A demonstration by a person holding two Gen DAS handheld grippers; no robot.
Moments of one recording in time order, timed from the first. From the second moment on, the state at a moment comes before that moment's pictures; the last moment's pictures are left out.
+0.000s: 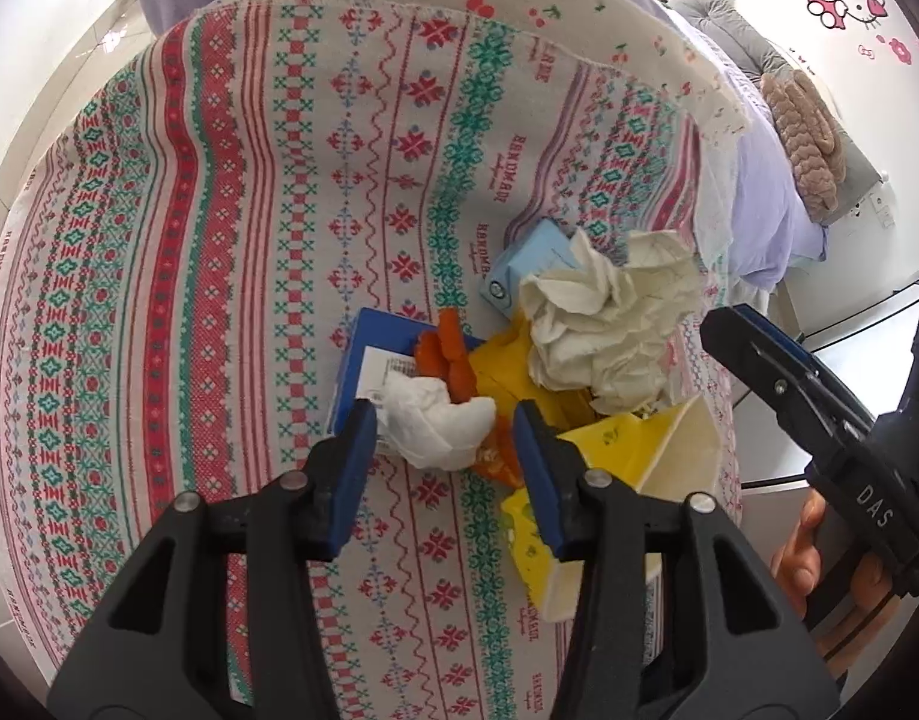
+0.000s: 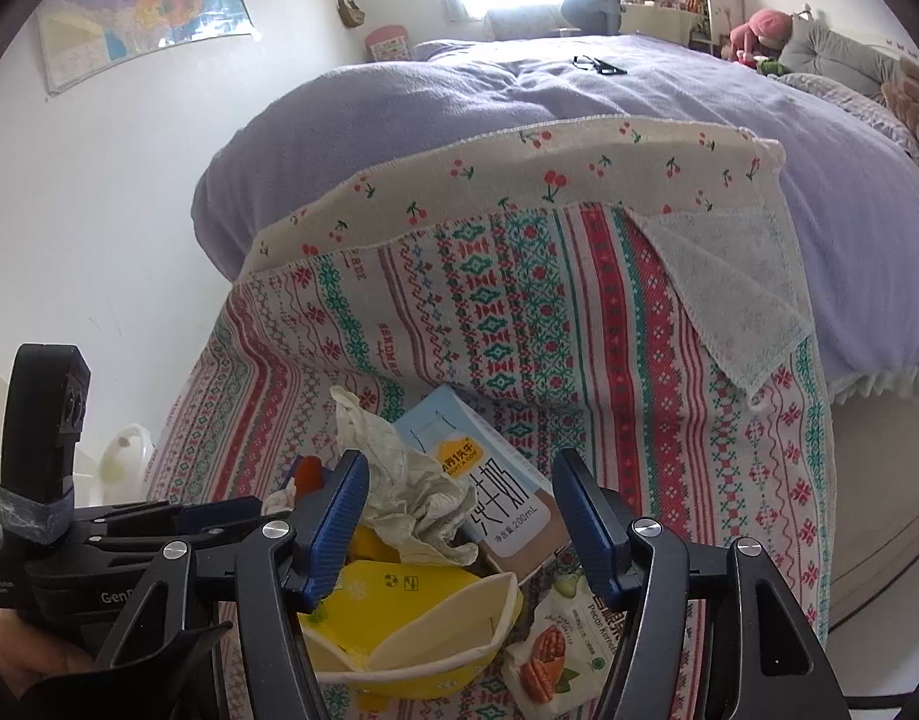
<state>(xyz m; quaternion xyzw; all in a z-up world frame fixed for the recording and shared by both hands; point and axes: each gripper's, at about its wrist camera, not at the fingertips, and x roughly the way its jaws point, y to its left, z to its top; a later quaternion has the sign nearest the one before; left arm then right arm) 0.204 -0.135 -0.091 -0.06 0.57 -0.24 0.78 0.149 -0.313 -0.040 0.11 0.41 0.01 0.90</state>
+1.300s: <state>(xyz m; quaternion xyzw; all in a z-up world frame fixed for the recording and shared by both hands) 0.209 -0.085 -0.076 -0.11 0.55 -0.24 0.79 0.158 -0.301 -0.048 0.12 0.41 0.05 0.90</state>
